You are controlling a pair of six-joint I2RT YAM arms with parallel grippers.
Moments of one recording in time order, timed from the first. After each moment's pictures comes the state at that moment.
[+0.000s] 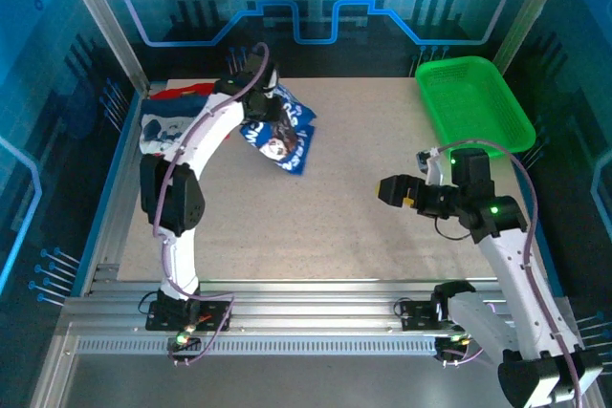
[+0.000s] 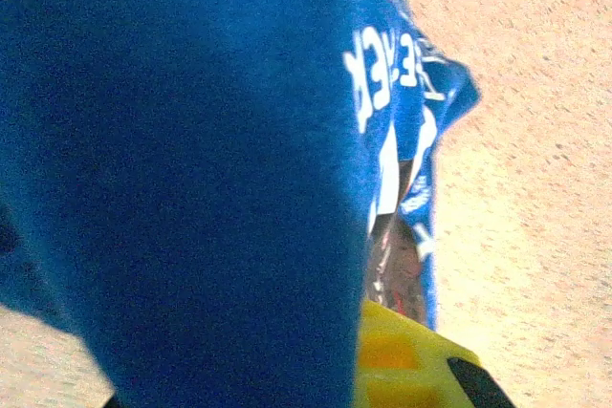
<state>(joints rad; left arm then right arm) -0.30 2.01 1.94 -0.89 -0.07 -0.21 0.14 0.87 0.92 -0.87 -0.65 0.46</state>
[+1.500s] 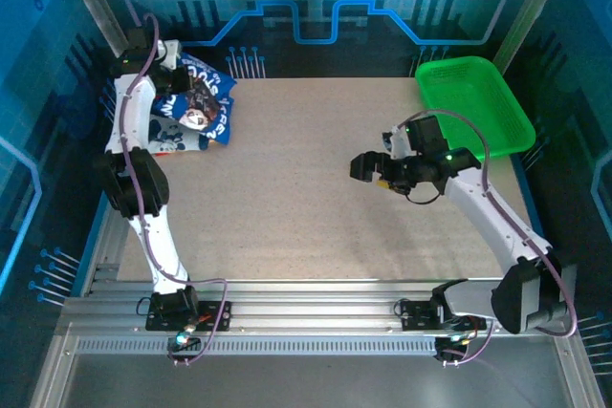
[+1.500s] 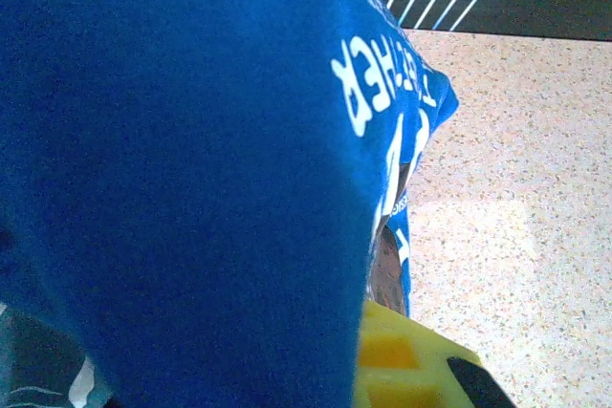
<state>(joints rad) 0.24 2.14 2.20 -0.94 0.24 0.04 0.30 1.29 1.11 -0.78 -0.55 0.50</state>
